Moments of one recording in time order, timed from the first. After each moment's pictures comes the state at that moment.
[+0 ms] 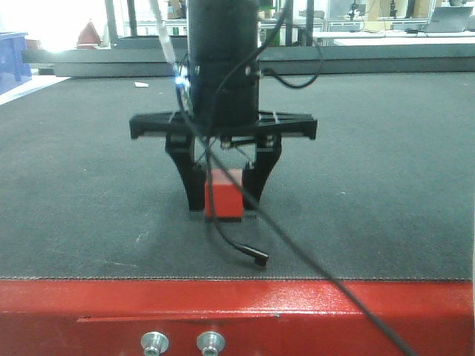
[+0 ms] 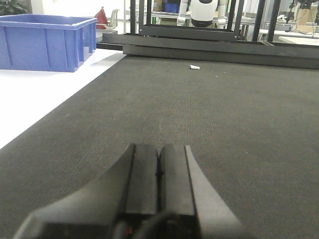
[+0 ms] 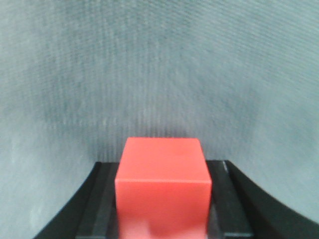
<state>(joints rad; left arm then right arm) 0.02 -0.01 0.03 -0.05 0.02 0.01 0.71 2.11 -1.81 0.01 1.21 0.77</state>
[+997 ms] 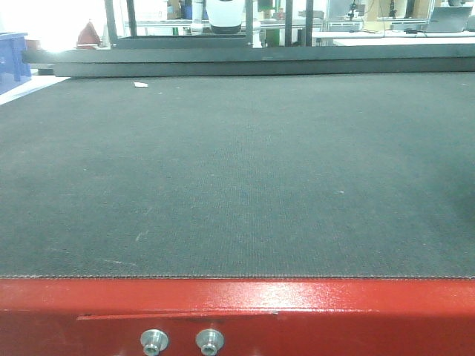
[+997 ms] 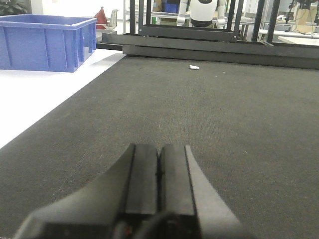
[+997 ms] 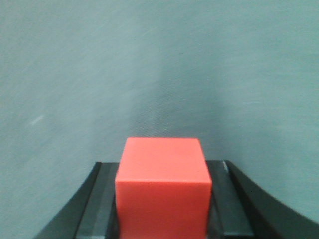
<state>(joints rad) 0.02 -0.01 0.03 -0.05 0.02 0.01 0.02 1.15 -0.75 0.07 0.50 0.10</state>
